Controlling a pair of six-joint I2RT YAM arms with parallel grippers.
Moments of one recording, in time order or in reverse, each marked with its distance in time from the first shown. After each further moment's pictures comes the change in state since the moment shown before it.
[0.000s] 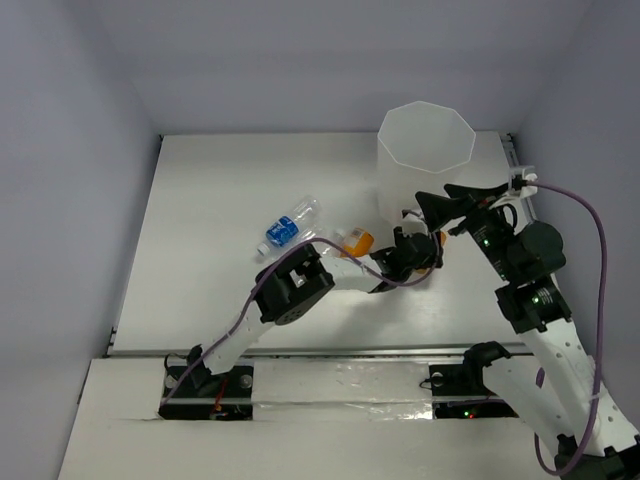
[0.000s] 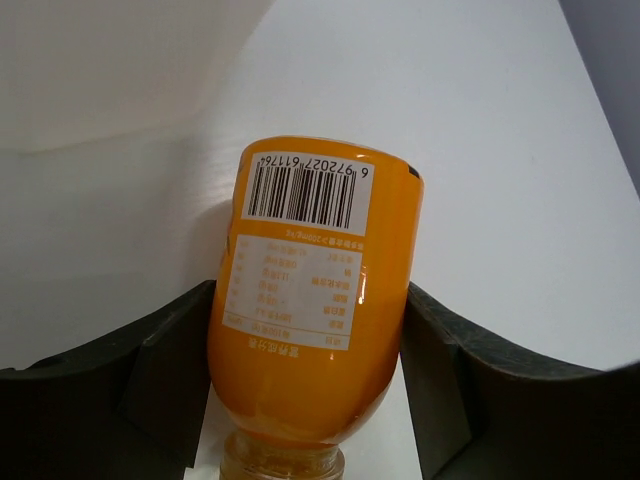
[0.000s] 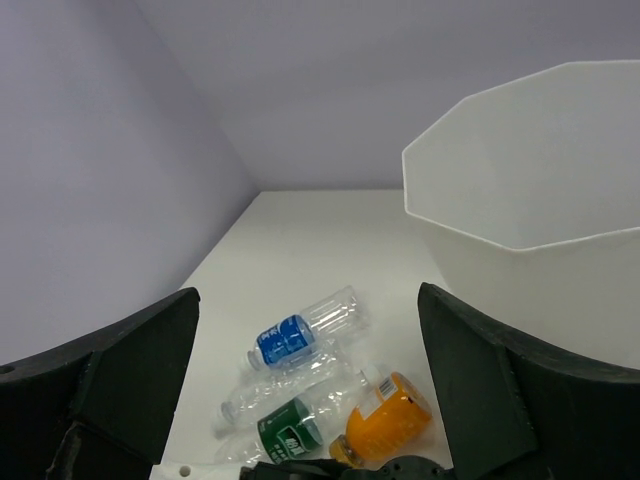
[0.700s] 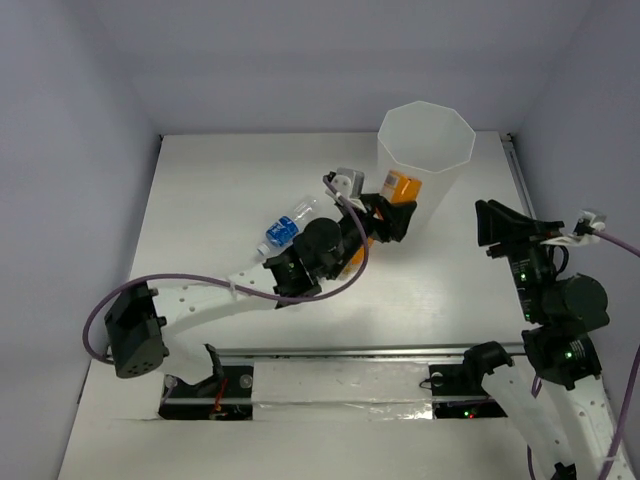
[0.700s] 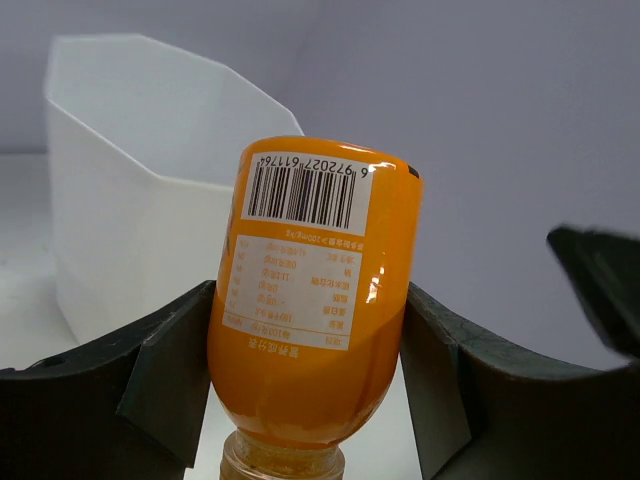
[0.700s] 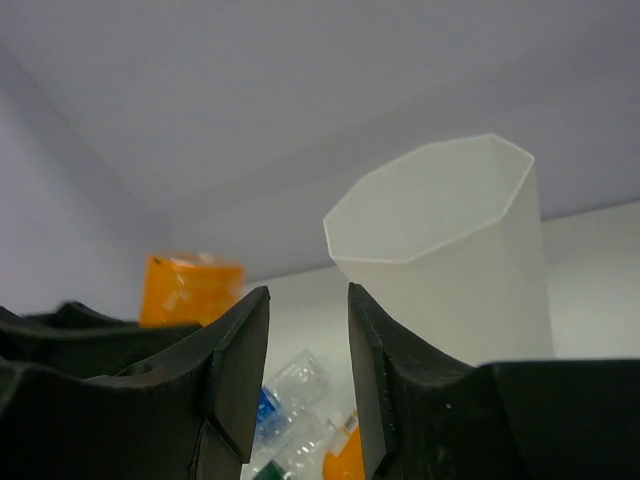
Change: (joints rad) left arm -0.043 -0.969 -0.569 0.199 -0.024 0.278; right arm 0.000 -0.298 0.017 -0.165 0.298 0.011
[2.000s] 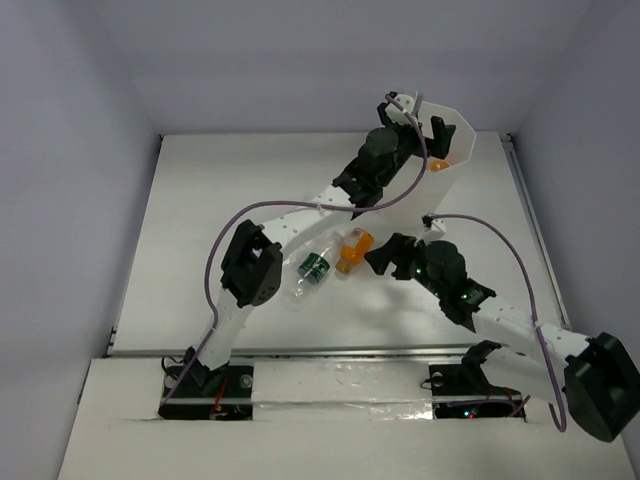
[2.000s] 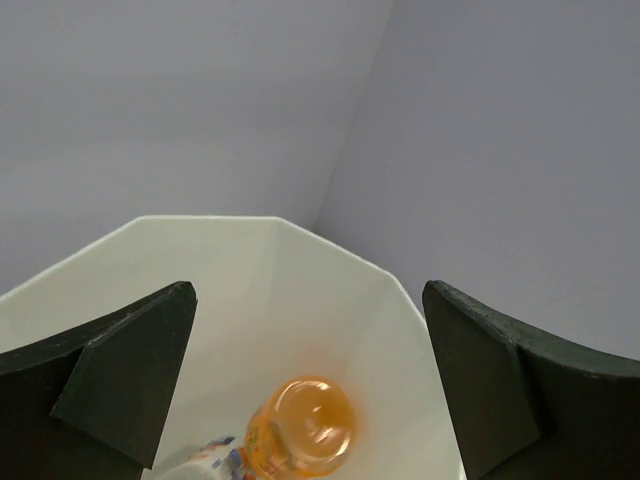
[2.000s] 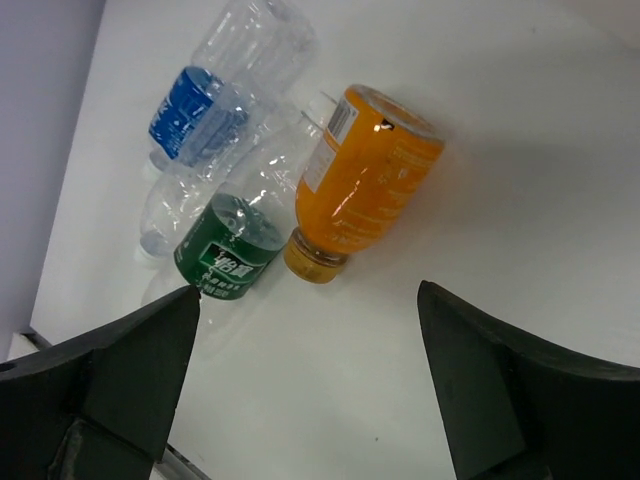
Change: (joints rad) left arm 0.292 0.814 1.002 -0.119 0.274 0.171; right arm 0.280 0.600 -0.420 0.352 -0.070 0.230
